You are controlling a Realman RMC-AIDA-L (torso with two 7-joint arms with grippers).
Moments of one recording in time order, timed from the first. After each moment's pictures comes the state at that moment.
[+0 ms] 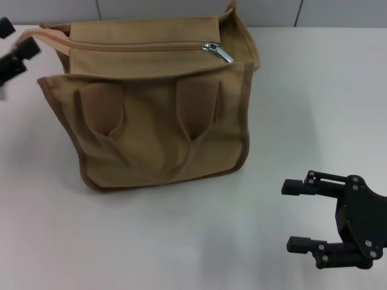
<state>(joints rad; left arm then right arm) -0.33 -1.97 0.49 0.59 1.56 1.73 -1.27 0.37 2.05 -0.80 -0.49 -1.84 -1.98 0.96</state>
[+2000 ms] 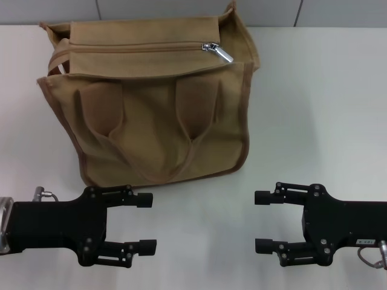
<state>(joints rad) -0.39 -1.99 0.82 0.44 1.95 1.86 -1.09 0.42 2.08 -0.81 -0.44 -1.95 -1.80 0.98</state>
